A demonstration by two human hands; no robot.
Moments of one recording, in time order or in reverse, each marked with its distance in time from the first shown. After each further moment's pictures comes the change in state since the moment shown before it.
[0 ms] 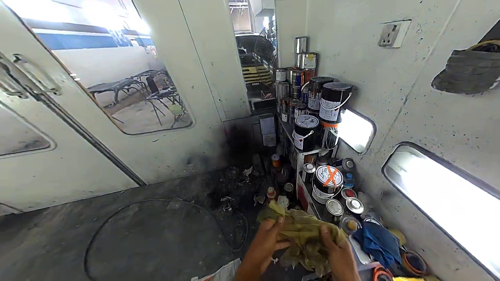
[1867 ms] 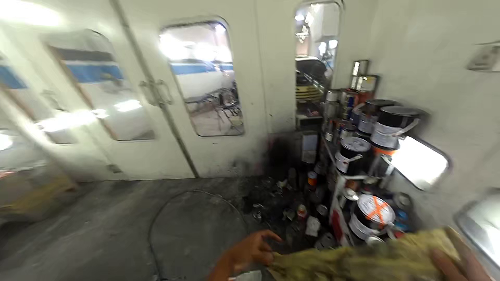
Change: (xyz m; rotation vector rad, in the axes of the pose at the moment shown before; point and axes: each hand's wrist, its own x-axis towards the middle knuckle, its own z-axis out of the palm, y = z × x) left_hand -0.004 0.003 -0.167 0.301 -0.337 0.020; right_hand 0.087 -0.062 -0.118 -0.279 -0.109 -0.407
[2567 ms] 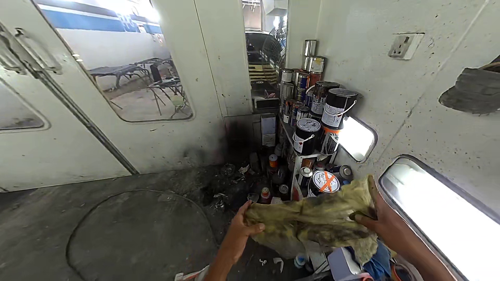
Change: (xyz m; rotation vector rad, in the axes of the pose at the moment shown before) left_hand 0.081 0.002 0.088 -0.297 0.516 0.245; right_hand 0.034 -0.045 -0.008 -0.430 -0.309 0.119
